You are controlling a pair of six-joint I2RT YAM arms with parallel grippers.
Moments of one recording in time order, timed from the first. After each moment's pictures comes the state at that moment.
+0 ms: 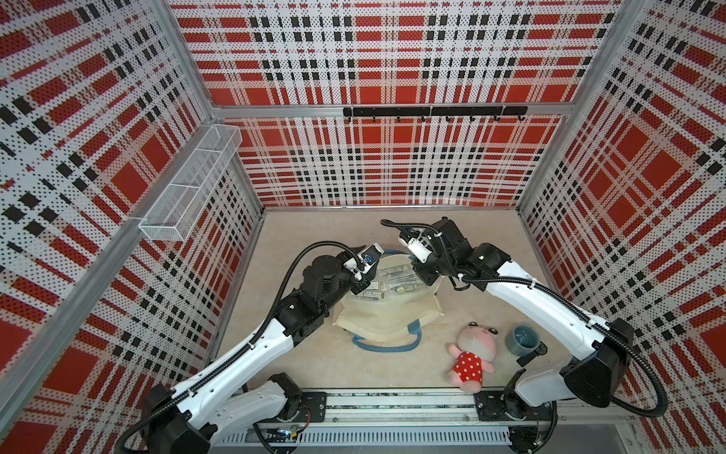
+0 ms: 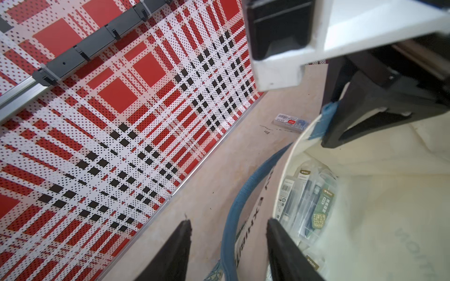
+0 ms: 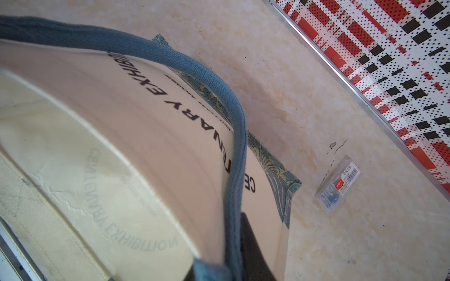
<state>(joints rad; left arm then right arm) -0.70 1.03 0.86 -0.07 -0.11 0.49 0.72 1.46 1.43 -0.77 0.05 -0.20</state>
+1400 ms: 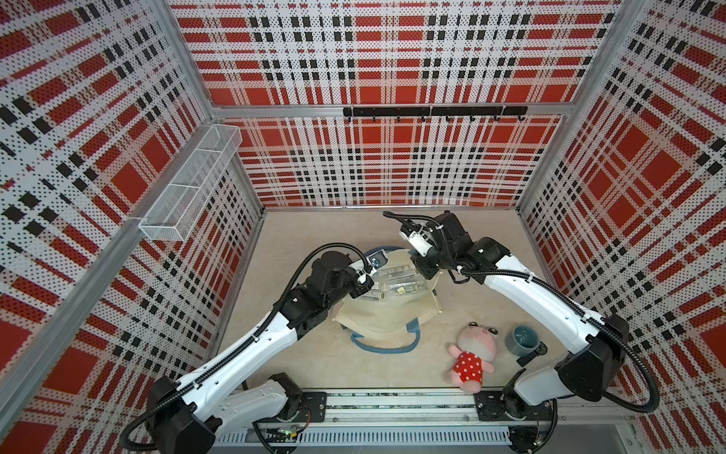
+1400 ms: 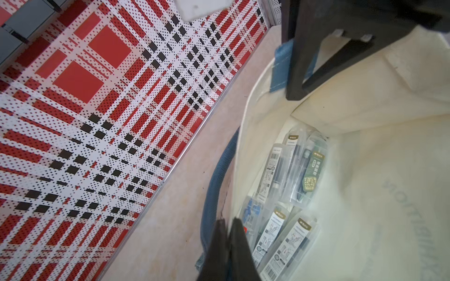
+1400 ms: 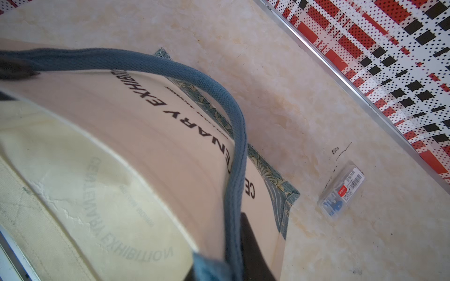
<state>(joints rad) -0.69 1.07 0.91 -0.23 -0.09 0.55 0.68 1.49 1.47 -0.76 0.00 -0.20</state>
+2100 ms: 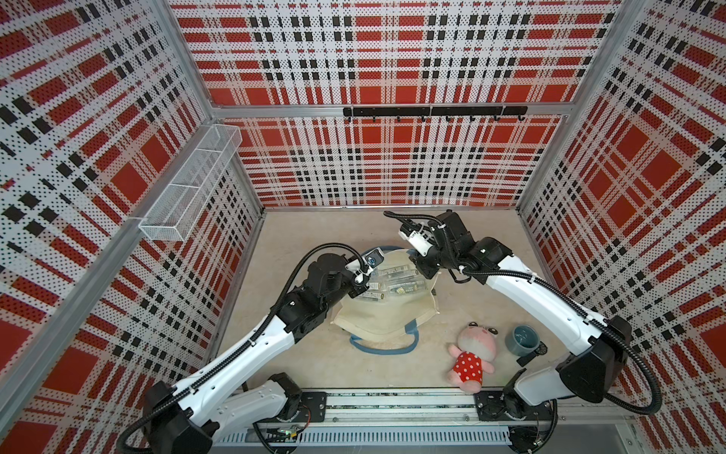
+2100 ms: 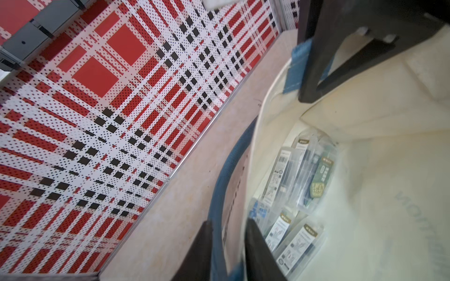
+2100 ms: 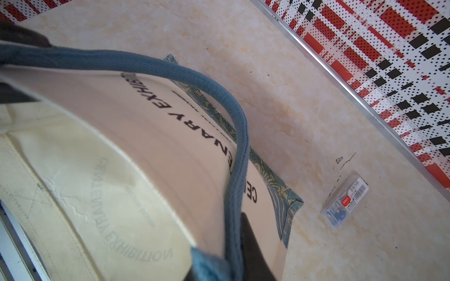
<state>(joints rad) -0.69 1.04 0.89 -0.21 -0.12 0.52 0.68 1.48 1.47 -0.75 -0.05 -0.23</state>
